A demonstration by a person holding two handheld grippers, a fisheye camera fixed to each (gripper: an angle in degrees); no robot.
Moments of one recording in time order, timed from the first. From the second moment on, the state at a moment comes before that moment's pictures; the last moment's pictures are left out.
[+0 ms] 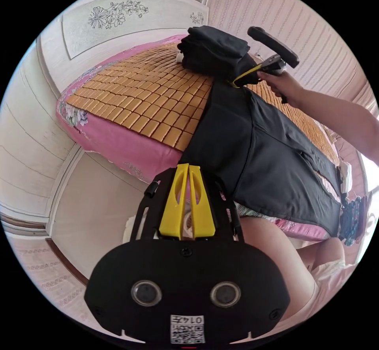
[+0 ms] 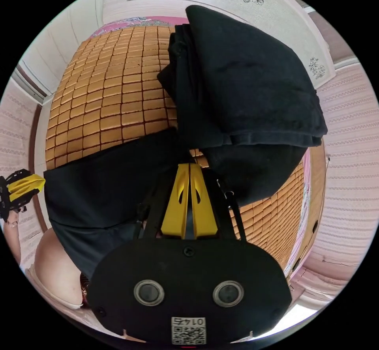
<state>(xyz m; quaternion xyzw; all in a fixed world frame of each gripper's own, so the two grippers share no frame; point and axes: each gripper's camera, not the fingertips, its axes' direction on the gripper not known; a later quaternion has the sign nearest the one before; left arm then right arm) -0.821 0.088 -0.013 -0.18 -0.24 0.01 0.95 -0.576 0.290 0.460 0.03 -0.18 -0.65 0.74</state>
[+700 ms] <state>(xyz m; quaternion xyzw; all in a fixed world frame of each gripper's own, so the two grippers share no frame) -0.940 0.101 -0.037 -0.11 -0.16 -0.12 0.97 -0.598 0.304 0.458 -0.02 -0.20 -0.66 0.73</state>
